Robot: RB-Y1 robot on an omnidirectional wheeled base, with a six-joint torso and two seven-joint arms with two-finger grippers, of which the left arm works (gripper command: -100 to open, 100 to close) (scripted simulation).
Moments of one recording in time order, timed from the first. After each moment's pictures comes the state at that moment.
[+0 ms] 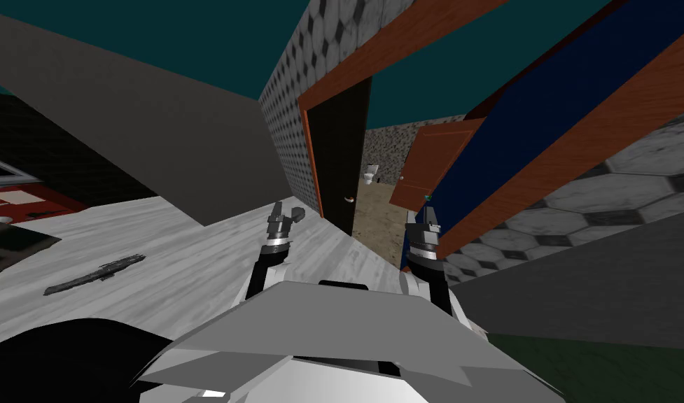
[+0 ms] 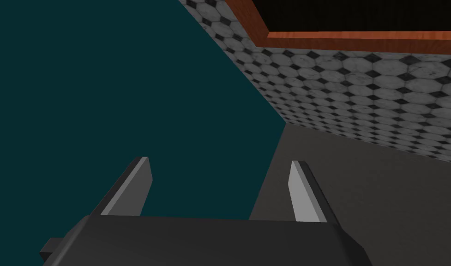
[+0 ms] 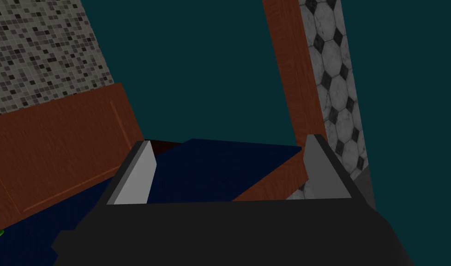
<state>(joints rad) 0.49 0.04 0.04 -2.20 0.07 -0.48 -0.09</state>
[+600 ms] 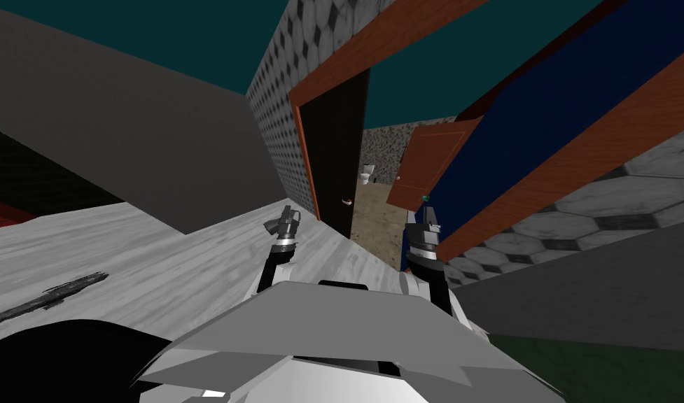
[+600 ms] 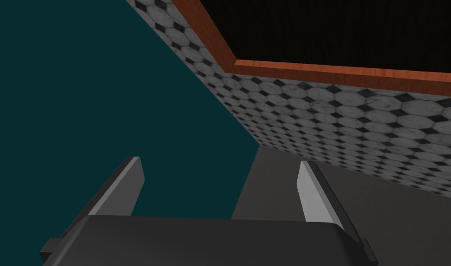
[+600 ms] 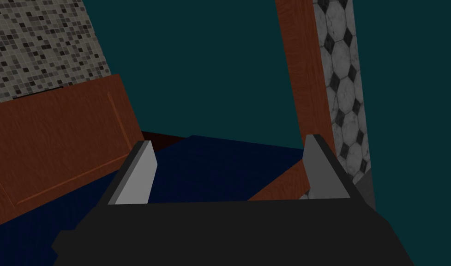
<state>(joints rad) 0.45 0.06 0.01 -2.07 0.06 -0.50 -0.08</state>
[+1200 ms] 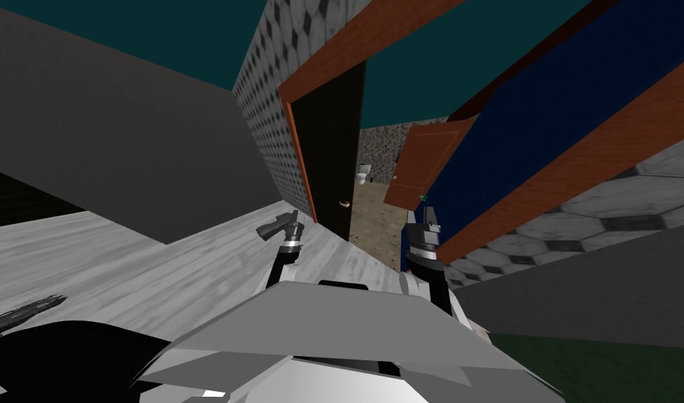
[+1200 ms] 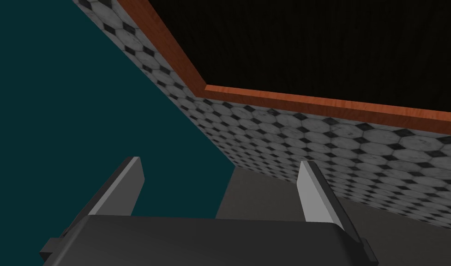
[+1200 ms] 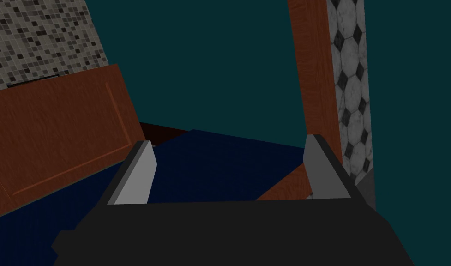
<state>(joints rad) 0.41 0.07 -0.02 -1.93 0.06 -0.53 -0.06</state>
